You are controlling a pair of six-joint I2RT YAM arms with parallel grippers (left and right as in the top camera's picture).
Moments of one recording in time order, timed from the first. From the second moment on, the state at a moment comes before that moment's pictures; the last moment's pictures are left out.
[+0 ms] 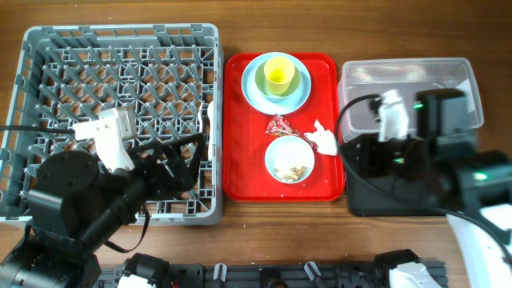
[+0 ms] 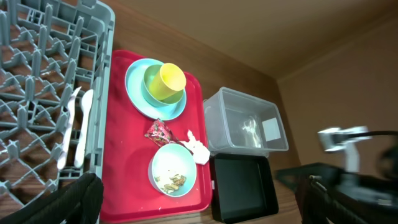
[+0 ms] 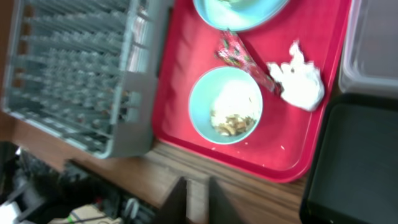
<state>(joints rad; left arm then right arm) -0.31 0.78 1.30 -1.02 0.23 -0.66 0.19 1.08 1.20 -1.18 -0.43 0.19</state>
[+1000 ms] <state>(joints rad) -0.31 0.78 1.30 -1.02 0.22 -0.66 0.87 1.58 0.88 -0.41 0.14 0.38</state>
